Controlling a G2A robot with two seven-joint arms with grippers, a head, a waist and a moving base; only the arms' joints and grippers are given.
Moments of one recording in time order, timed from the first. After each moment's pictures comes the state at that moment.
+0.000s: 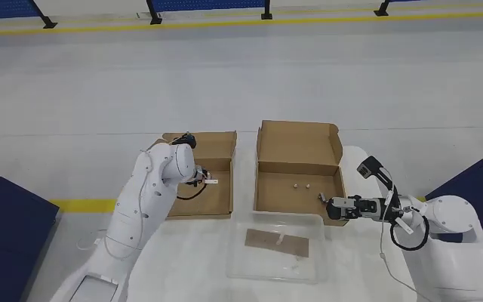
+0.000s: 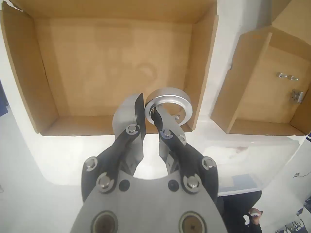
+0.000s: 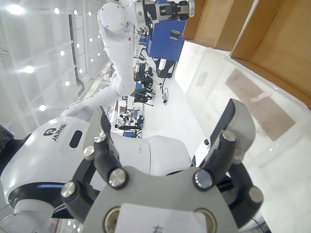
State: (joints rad) left arm 0.66 -1.35 -0.99 -1.16 0.97 0.46 -1.36; right arm -1.37 -1.02 1.72 -1.62 0.32 -0.11 1.48
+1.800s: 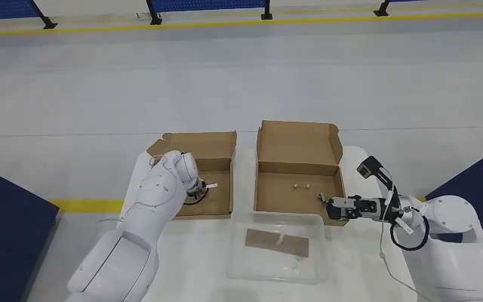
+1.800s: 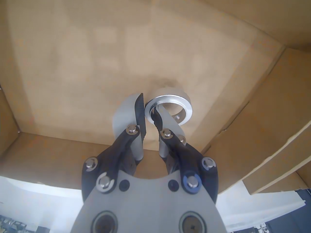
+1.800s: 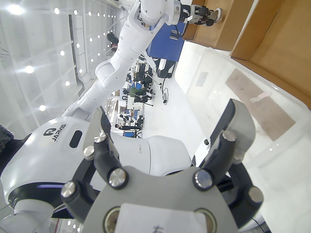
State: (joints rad) left arm 0.42 -1.56 -0.86 -0.28 0.67 0.37 -0.95; right arm -1.37 -1.02 1.72 -1.62 0.32 -0.11 1.48
